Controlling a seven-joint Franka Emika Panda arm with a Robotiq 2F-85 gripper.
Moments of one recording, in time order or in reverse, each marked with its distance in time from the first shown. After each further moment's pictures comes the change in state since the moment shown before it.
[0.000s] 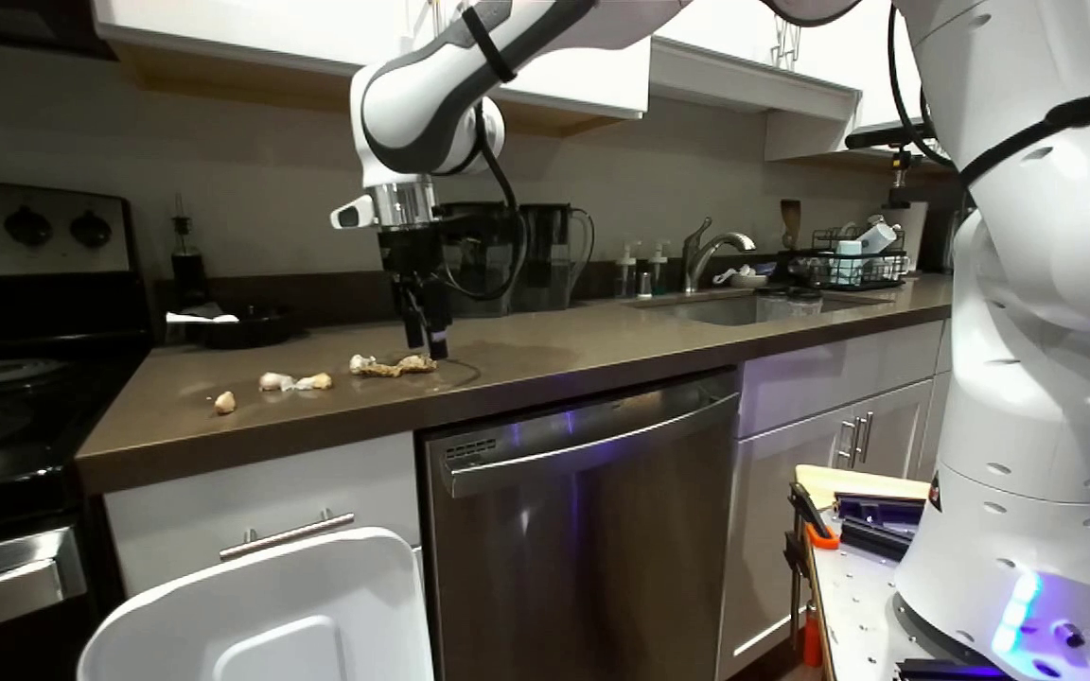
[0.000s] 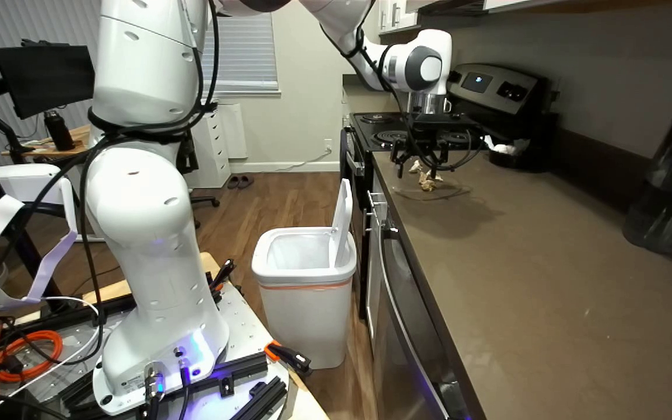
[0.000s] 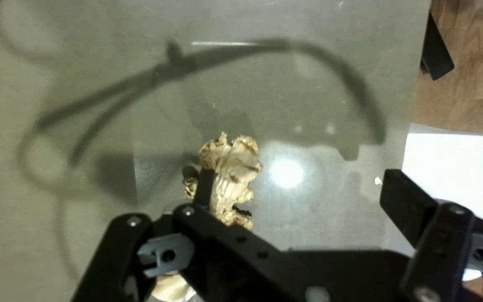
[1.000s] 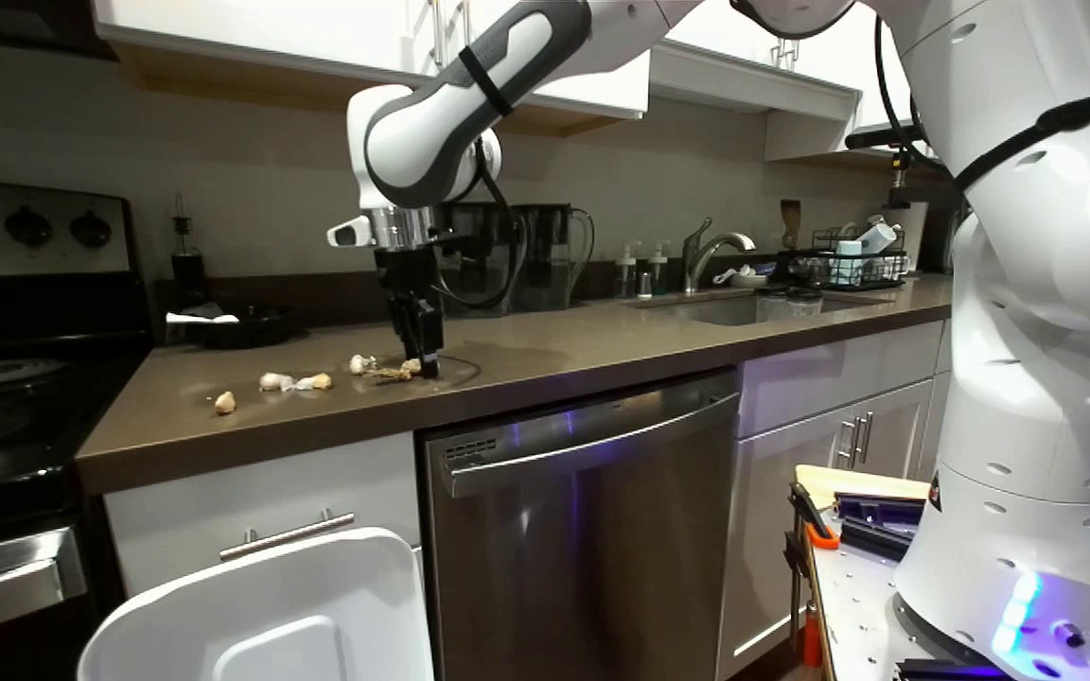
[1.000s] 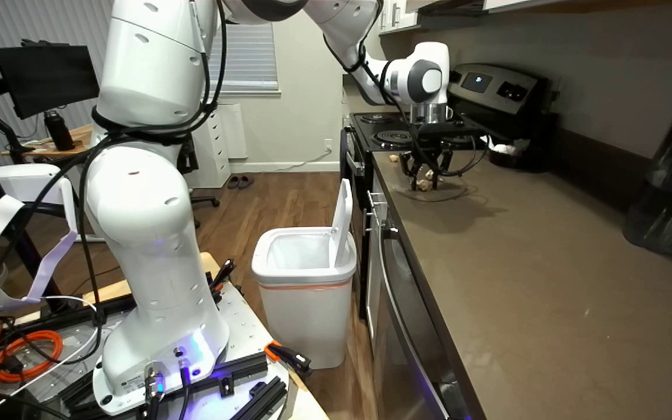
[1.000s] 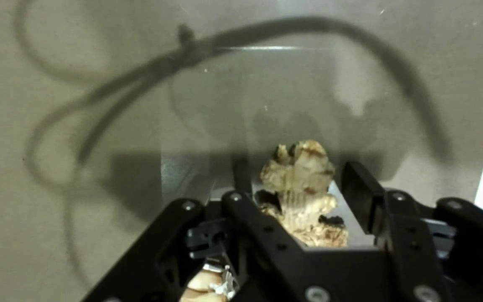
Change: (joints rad) arm 0.005 0.048 -0.009 0.001 -0.078 0.104 0.010
